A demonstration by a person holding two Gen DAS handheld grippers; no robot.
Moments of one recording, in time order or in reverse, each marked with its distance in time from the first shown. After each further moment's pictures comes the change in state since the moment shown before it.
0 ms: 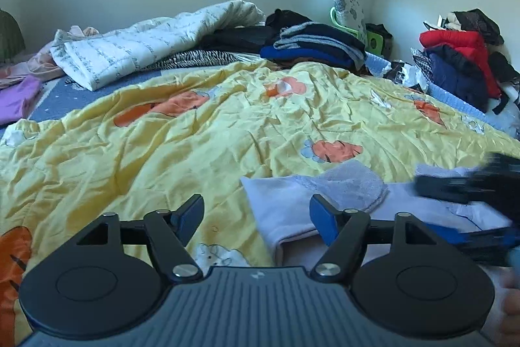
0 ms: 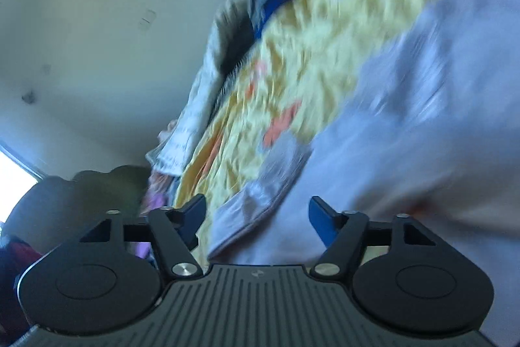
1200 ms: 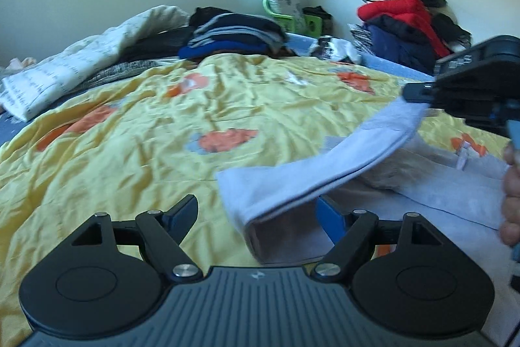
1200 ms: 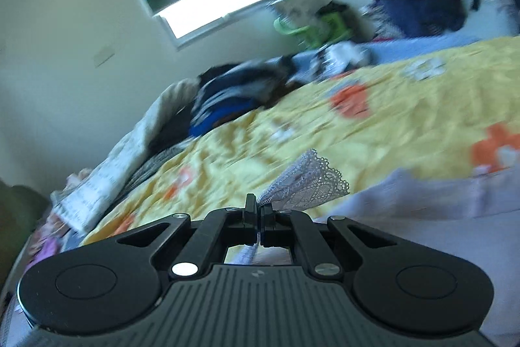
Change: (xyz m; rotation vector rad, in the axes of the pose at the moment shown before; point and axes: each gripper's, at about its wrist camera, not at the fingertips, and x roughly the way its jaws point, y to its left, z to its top) left arm 0.007 -0.111 -0.015 0.187 0.015 -0.158; right arm -0.068 0.031 0.053 -0.354 -0.416 -0.396
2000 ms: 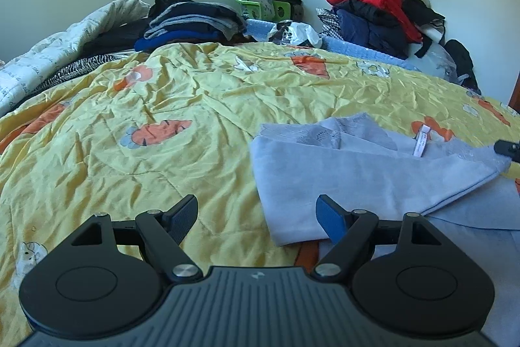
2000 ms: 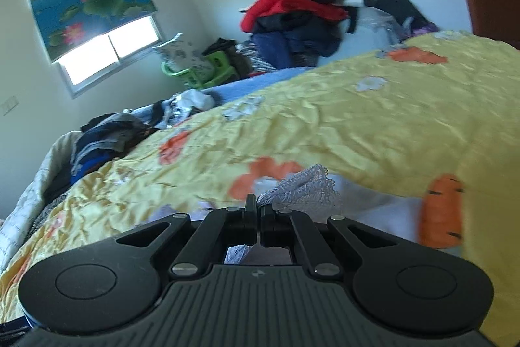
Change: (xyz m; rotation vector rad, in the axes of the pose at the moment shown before) left arm 0.010 -0.054 0.000 0.034 0.050 -0.089; right arm -0.107 -0.168 -0.005 0.108 -0.134 -0.354
